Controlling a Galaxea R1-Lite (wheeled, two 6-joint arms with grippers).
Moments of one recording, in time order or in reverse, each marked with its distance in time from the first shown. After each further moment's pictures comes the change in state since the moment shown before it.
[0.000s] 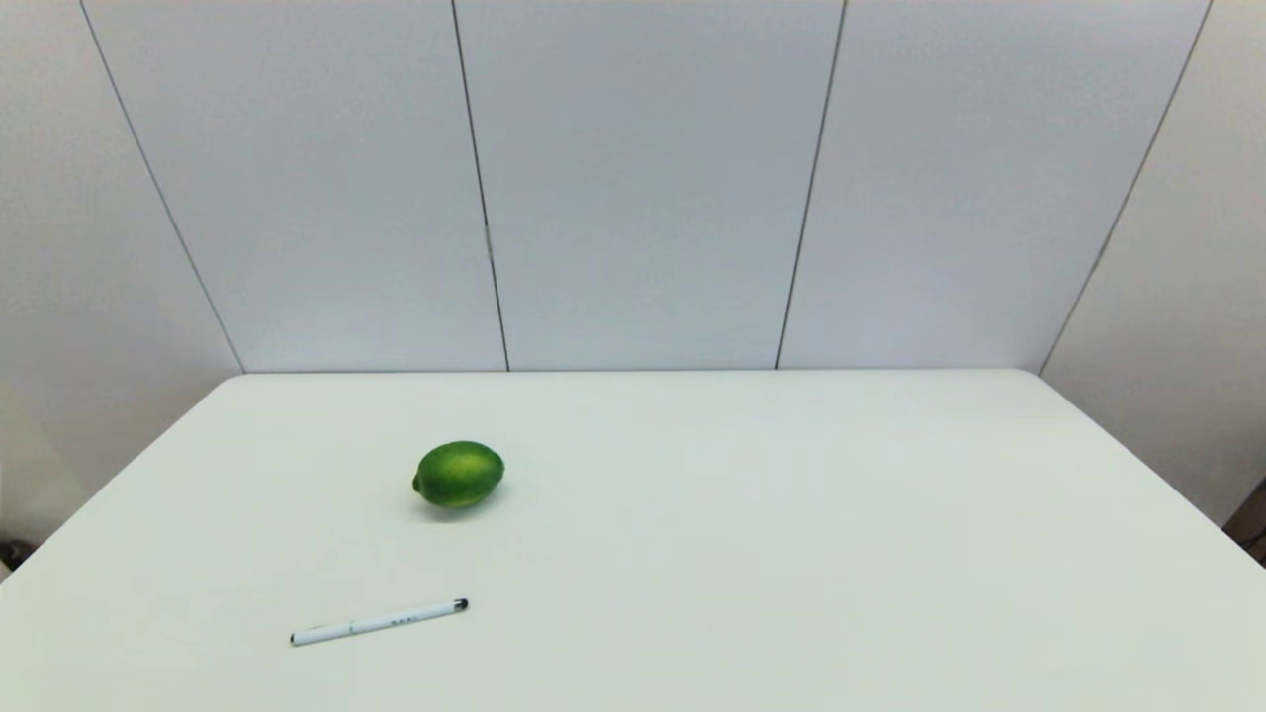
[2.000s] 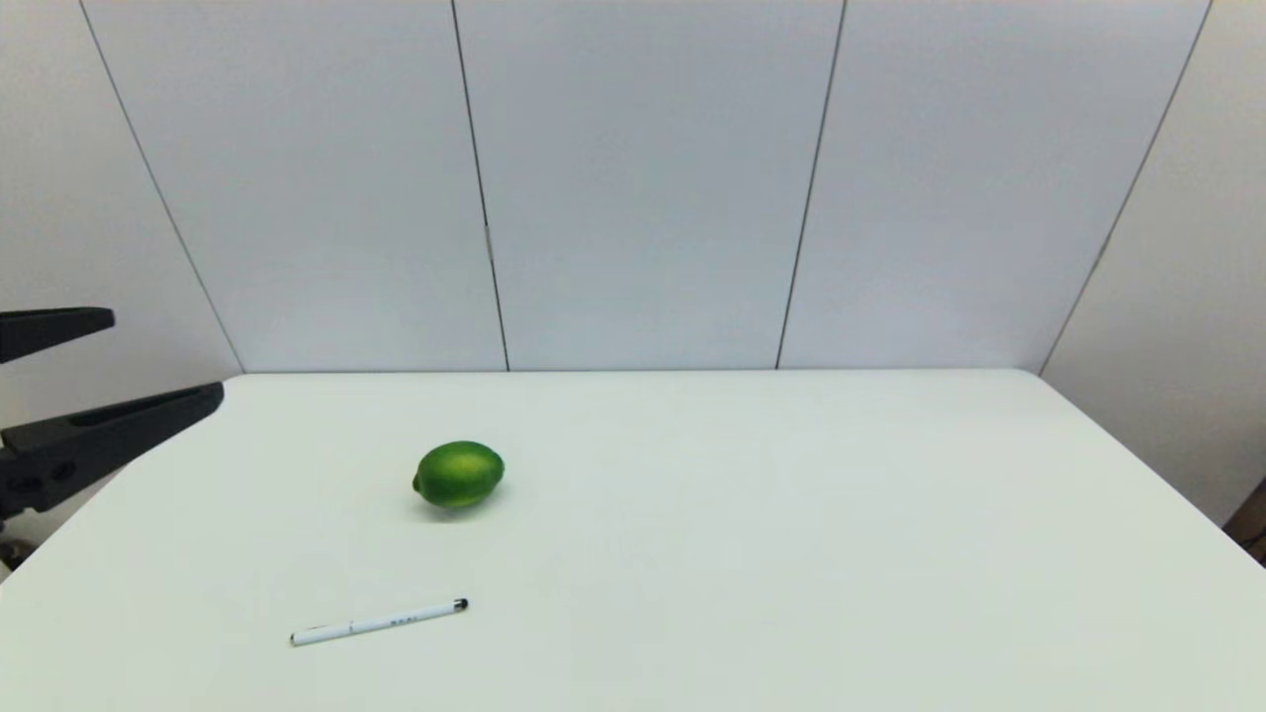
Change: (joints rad) left arm -0.053 0.950 -0.846 0.105 -0.349 0.221; right arm 0.000 0.000 0.000 0.000 0.000 0.000
